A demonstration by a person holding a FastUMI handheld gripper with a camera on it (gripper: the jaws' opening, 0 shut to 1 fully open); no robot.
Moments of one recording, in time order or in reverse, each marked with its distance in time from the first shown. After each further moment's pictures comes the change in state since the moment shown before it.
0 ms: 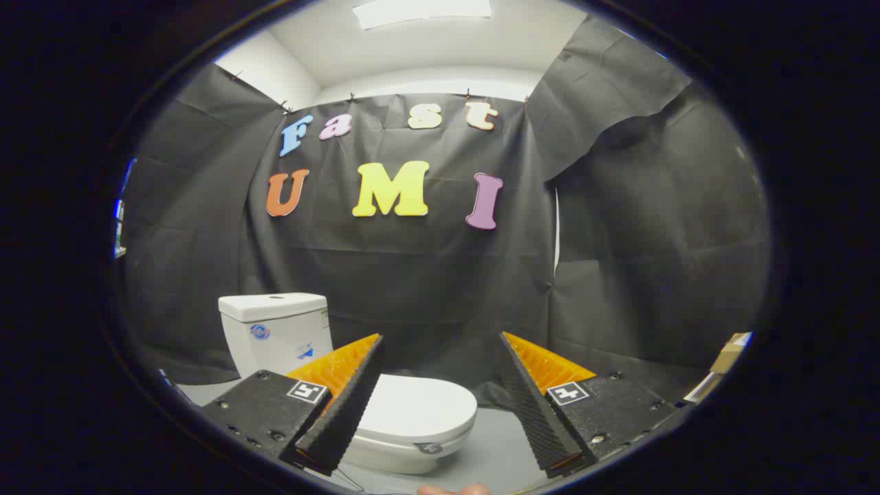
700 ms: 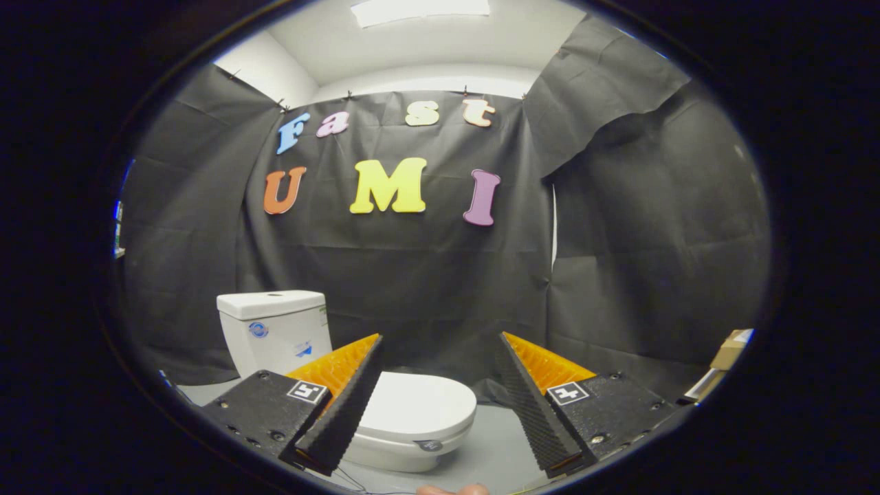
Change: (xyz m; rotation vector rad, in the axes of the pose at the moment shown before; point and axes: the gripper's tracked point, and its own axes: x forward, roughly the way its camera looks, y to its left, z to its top) arm -0.001 0.000 -0.006 0.008 0.018 -0.011
